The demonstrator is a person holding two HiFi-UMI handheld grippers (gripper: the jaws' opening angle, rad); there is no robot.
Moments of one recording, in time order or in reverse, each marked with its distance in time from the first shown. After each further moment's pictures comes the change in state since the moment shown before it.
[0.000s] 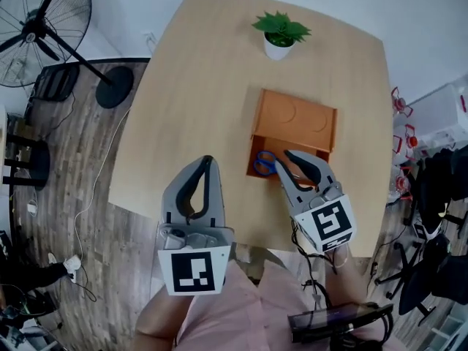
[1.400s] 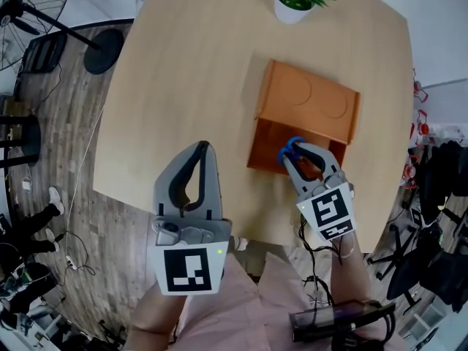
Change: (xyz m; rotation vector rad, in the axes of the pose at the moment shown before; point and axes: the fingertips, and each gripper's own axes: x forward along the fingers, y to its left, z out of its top) left arm 0.050 0.010 -0.062 -0.039 0.157 0.006; right arm 0.046 -0.019 -0.108 -0.062 0.309 0.098
